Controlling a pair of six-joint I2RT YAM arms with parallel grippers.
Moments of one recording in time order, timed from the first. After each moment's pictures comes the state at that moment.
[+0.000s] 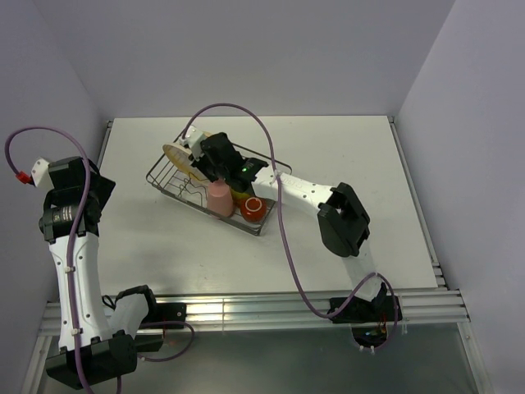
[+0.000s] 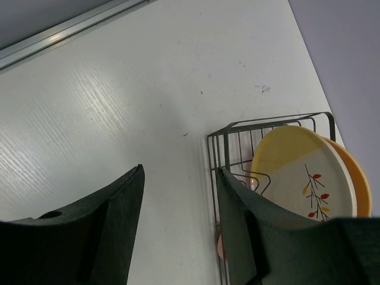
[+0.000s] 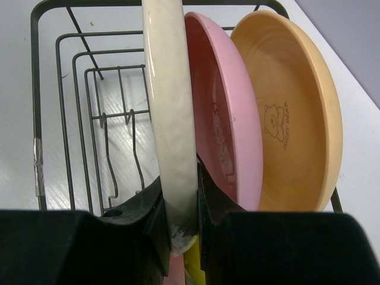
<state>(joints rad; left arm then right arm) 0.27 0.92 1.16 -0.88 -0.25 -0.80 0.90 2.07 1.78 -0.17 0.13 -0.19</state>
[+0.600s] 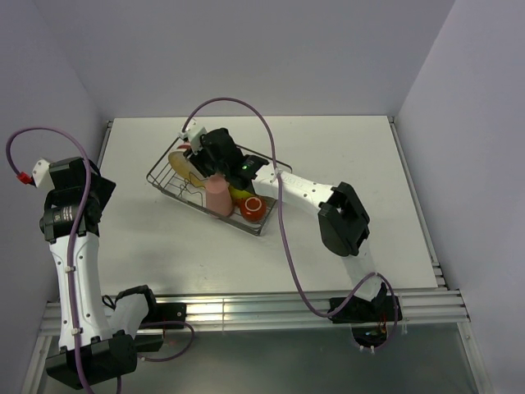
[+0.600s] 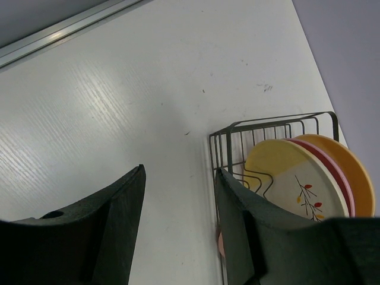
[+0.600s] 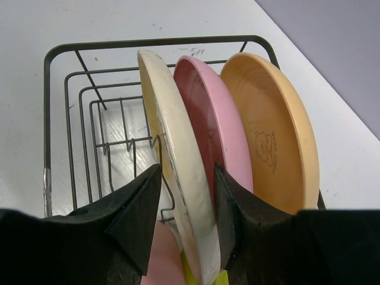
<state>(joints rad) 0.27 0.92 1.15 -0.88 -0.25 -0.80 0.89 2.08 1.81 -0.11 0.12 -0.18</state>
